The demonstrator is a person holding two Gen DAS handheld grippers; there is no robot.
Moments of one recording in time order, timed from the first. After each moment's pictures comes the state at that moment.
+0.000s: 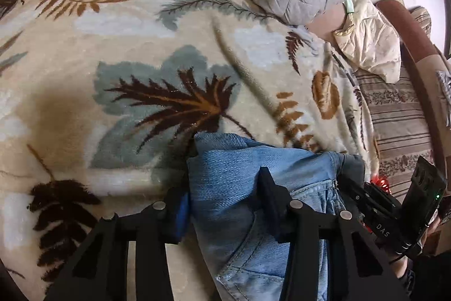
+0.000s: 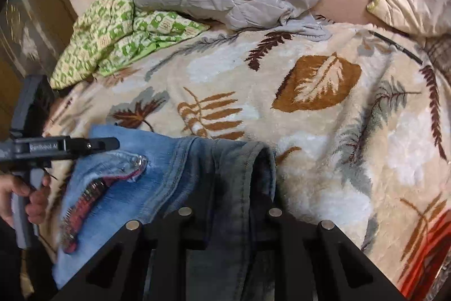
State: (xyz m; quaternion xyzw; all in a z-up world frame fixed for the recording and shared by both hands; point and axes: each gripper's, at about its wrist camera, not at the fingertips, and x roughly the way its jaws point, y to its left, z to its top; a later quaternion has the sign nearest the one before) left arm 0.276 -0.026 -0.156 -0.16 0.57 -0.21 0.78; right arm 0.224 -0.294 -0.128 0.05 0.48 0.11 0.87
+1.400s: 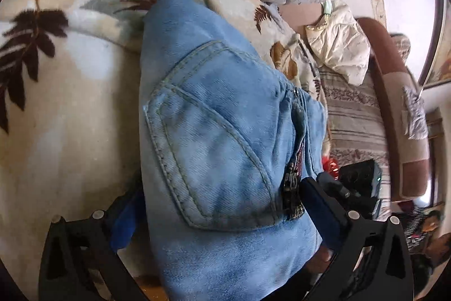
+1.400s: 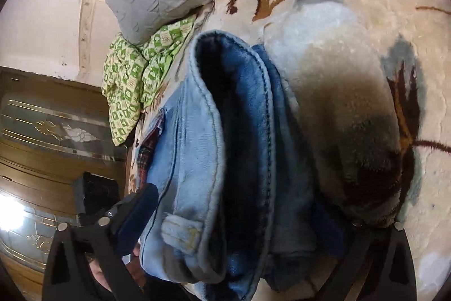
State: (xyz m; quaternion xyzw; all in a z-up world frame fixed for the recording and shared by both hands) left arm 0.187 -0.024 -0.161 -0.30 0.58 -0.26 0.71; right arm 0.164 -0.336 -0.165 0.39 0.51 0.18 0.75
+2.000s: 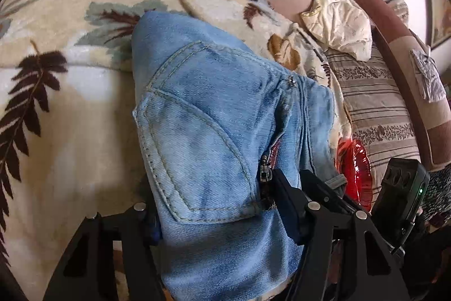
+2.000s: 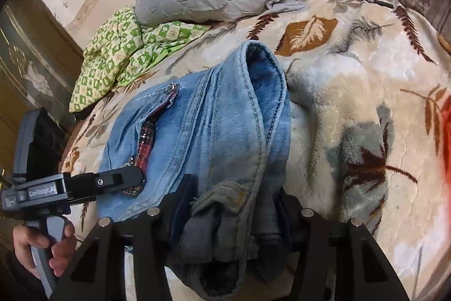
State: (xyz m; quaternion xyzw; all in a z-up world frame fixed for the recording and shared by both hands) left arm 0.172 -0.038 -0.140 -0.18 0.55 -0.25 0.78; right arm 0.131 -0.290 -0.136 0.18 0.45 0.11 0.87
